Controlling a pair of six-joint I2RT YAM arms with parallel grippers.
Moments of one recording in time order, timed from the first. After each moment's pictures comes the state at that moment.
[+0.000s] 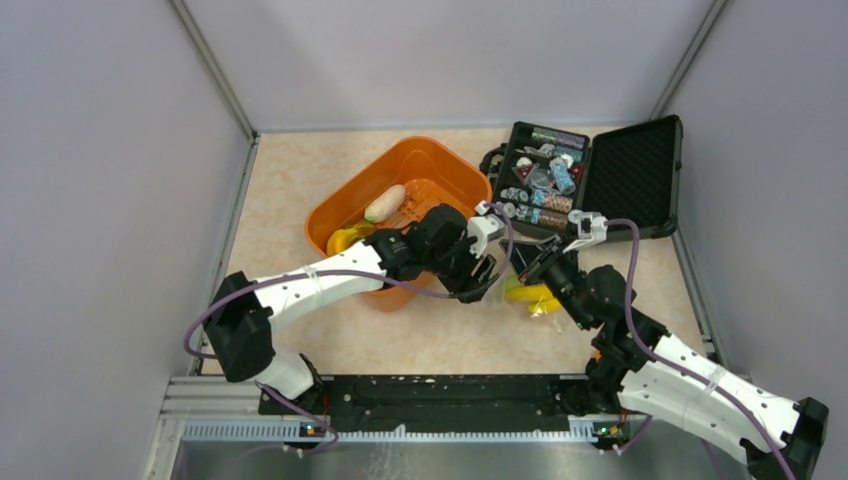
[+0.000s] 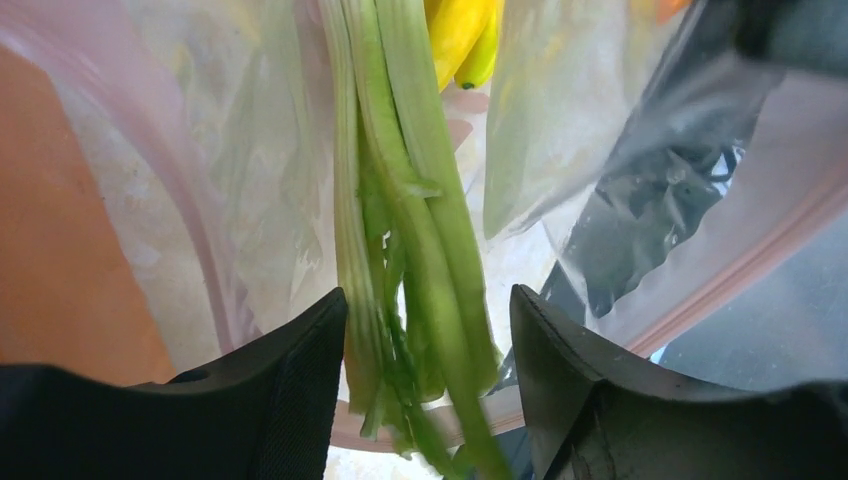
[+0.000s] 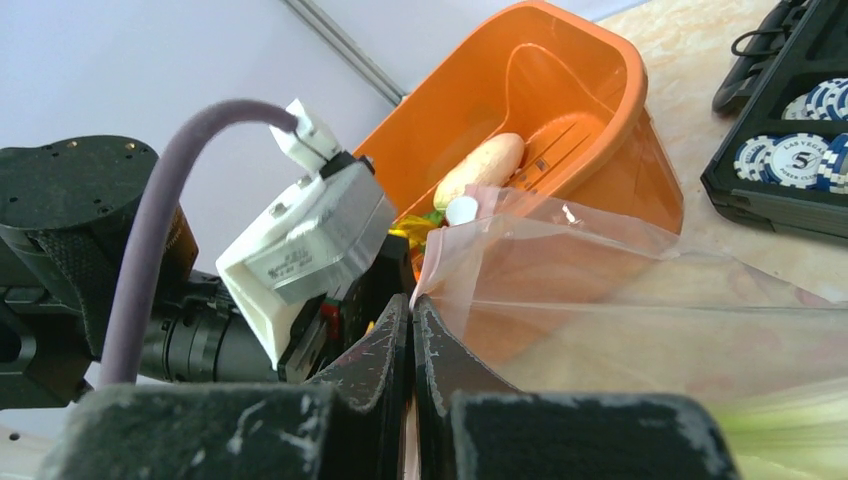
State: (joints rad) left arm -0.96 1.52 1.20 -0.44 0.28 -0.17; right arm 0.88 0.58 0.48 0.14 0.34 0.70
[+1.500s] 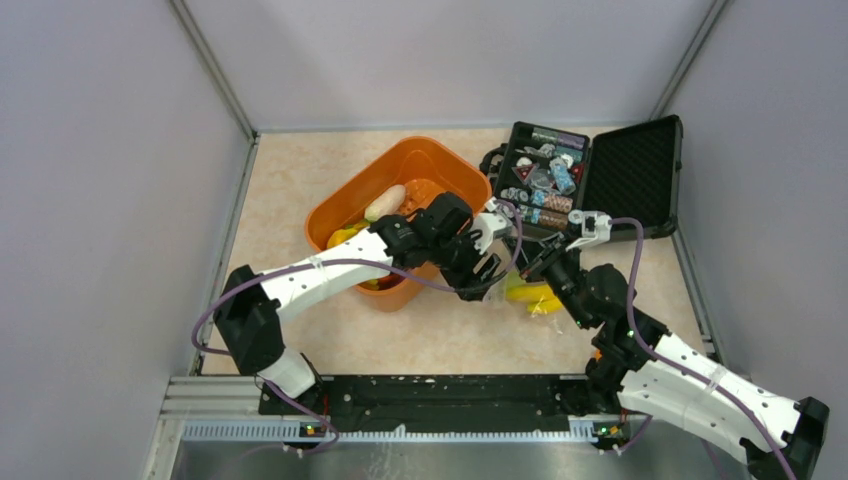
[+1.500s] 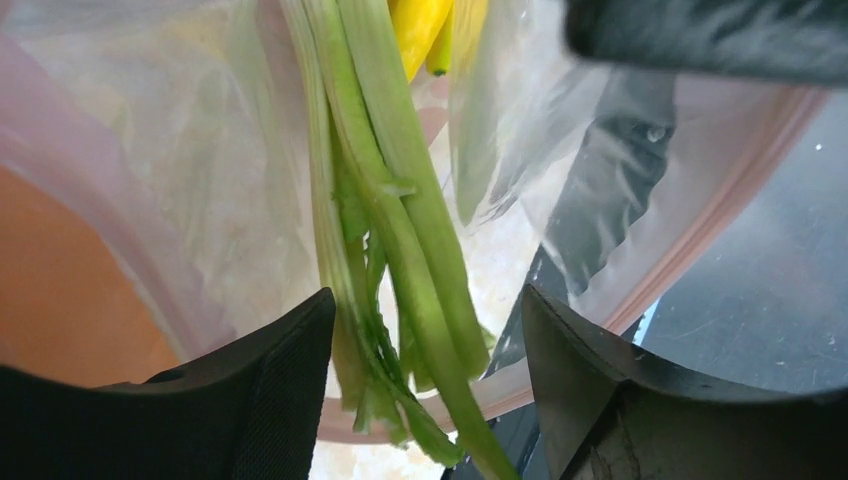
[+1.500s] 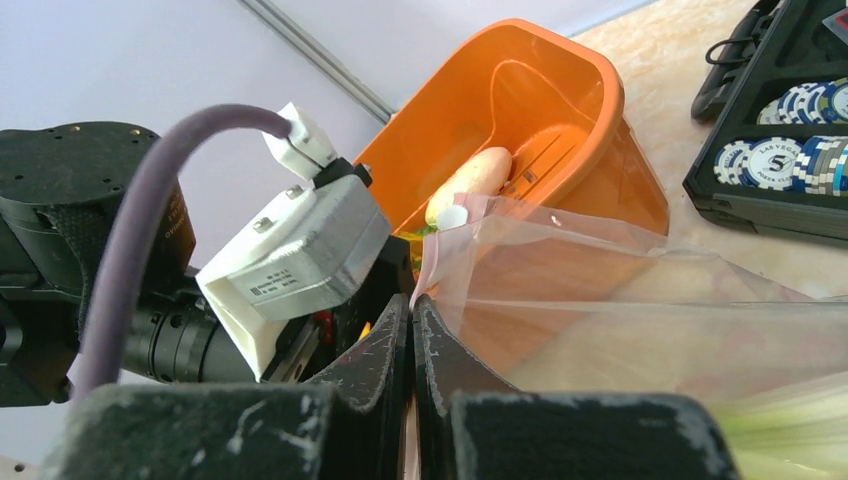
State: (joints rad) left arm -0.94 1.58 1.33 -0.57 0.40 -0.06; right arm 0.88 0.58 0.50 0.13 0.40 0.73
